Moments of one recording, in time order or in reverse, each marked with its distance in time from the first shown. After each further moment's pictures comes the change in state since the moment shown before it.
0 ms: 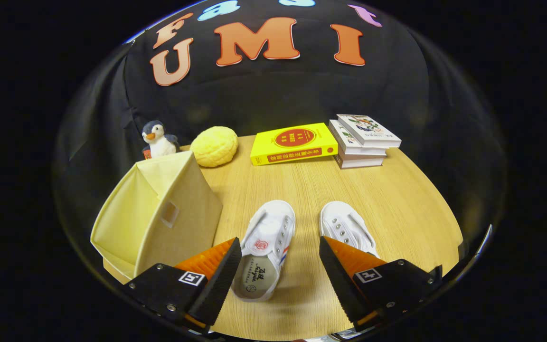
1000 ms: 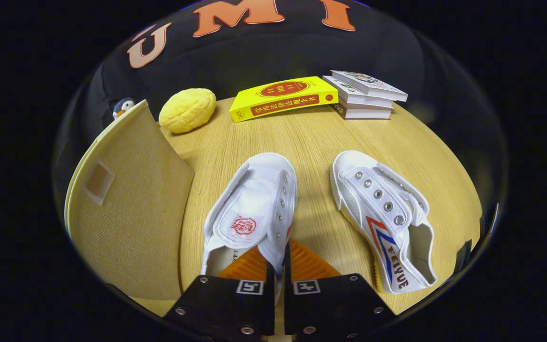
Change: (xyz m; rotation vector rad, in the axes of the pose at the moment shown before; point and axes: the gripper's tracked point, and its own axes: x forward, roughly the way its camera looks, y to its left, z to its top) arm 0.072 0.011 -0.055 0.085 0.149 -0.032
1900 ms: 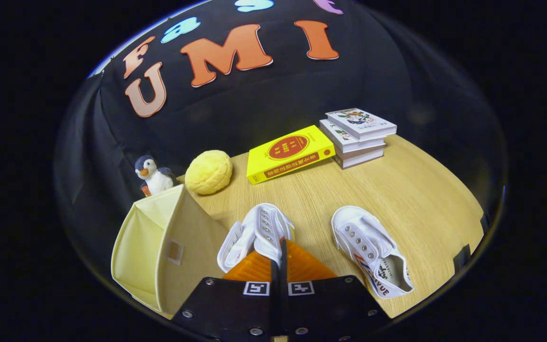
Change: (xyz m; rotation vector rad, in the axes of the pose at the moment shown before) arm -0.089 0.013 0.107 0.122 -0.266 0.082
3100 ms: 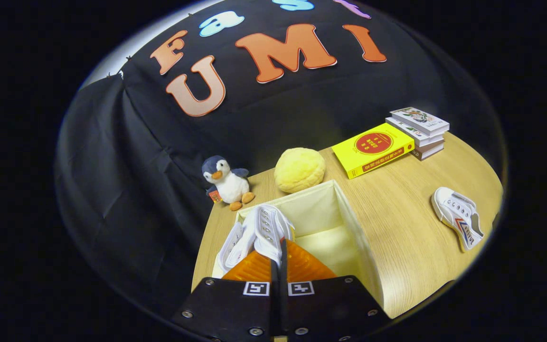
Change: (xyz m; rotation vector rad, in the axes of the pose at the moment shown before) arm -0.014 0.240 -0.031 0.061 0.040 0.178
